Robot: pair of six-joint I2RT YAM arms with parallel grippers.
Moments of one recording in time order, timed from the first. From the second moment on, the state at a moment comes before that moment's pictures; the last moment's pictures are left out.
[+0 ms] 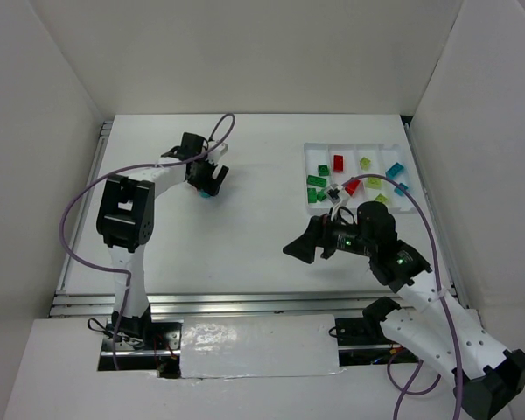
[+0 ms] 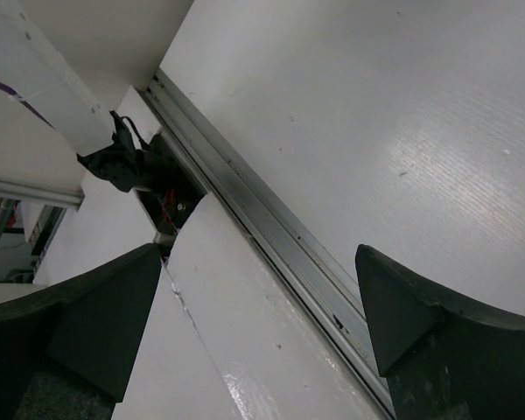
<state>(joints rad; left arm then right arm) -0.22 2.09 1.50 -0.37 0.12 0.28 0.52 0.70 0.66 -0.33 -0.55 0.52</state>
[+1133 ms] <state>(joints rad) -0.81 1.09 0.82 -0.04 0.28 0.12 0.52 0.59 0.61 -0.19 -0.26 0.91</state>
